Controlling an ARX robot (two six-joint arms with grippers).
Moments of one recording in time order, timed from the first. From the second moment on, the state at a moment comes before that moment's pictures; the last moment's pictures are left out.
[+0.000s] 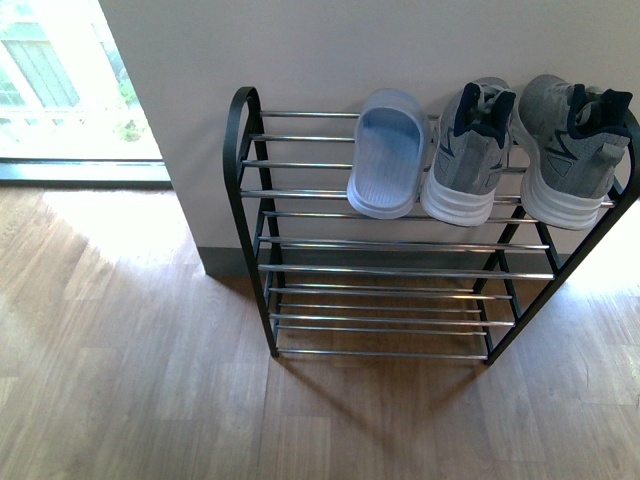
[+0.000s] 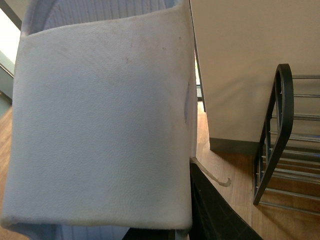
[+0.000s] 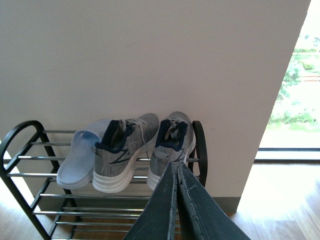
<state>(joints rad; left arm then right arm) -0.45 0.97 0.45 0.12 -0.70 -0.05 0.00 0.30 0.02 0.30 0.00 0.00</state>
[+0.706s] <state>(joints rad) -0.45 0.97 0.45 0.12 -0.70 -0.05 0.00 0.01 0.02 0.00 0.00 0.00</state>
